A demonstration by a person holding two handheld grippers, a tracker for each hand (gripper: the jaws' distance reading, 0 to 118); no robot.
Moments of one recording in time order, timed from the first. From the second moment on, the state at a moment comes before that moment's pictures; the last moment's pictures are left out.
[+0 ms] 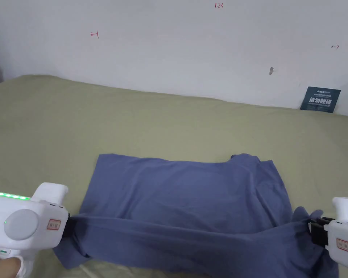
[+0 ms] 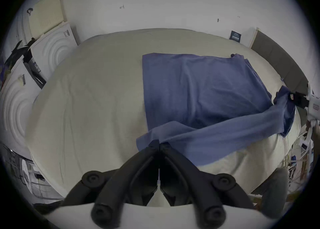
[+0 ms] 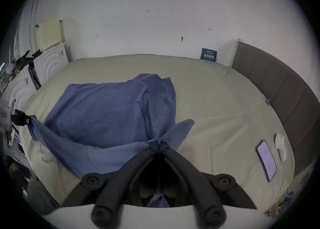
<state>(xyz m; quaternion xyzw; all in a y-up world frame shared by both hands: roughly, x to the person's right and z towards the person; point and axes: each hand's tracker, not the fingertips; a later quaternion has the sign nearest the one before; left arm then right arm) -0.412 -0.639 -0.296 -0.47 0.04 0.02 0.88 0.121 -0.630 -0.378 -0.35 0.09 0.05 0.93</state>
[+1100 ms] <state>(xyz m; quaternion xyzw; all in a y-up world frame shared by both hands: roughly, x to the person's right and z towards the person) -0.396 -0.694 -0.202 -0.37 0.08 0.11 0.92 0.118 -0.664 -0.246 -0.32 0.08 0.02 0.94</state>
